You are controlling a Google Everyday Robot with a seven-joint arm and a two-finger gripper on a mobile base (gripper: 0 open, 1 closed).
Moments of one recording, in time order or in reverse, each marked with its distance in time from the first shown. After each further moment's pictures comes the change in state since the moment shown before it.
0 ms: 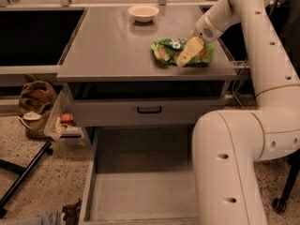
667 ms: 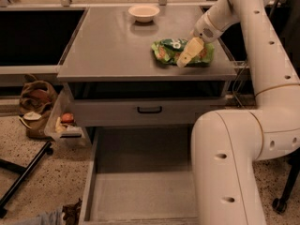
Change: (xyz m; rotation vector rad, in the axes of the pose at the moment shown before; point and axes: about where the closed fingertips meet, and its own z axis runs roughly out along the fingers) arm 0.003 0.001 -0.001 0.000 0.019 -0.009
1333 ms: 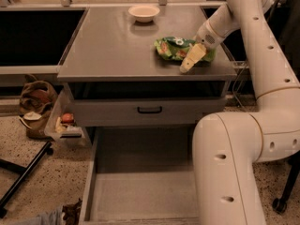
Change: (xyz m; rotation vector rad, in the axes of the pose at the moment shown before) arm 0.029 -0.003 0.014 -0.016 0.043 0.041
